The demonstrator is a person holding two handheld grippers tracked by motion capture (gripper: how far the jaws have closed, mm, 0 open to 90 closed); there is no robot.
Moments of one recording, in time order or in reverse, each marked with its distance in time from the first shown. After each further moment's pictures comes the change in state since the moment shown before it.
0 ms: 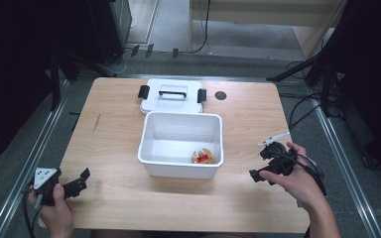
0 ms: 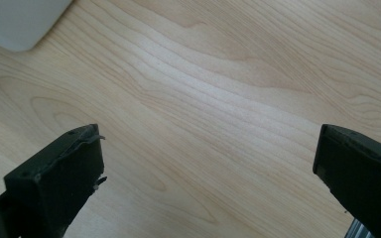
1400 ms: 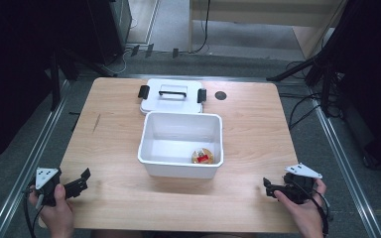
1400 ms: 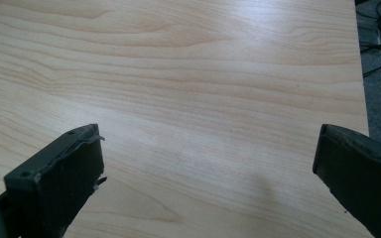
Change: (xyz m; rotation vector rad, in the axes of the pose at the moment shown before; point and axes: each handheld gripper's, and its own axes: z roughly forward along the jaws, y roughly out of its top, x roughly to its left) left arm -0.002 0.000 0.000 0.002 0.012 0.023; right arm -0.017 -0.101 0.041 -0.374 -0.108 0.287
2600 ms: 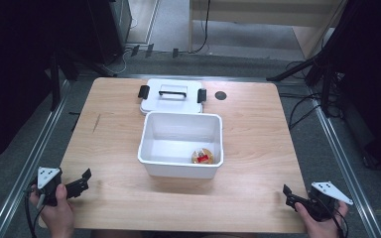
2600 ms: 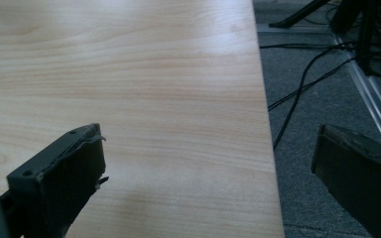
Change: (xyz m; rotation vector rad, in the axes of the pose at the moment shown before) left arm -0.002 0.000 0.001 0.014 0.002 0.014; right arm -0.043 -0.051 -0.020 -0.161 -0.072 0.165
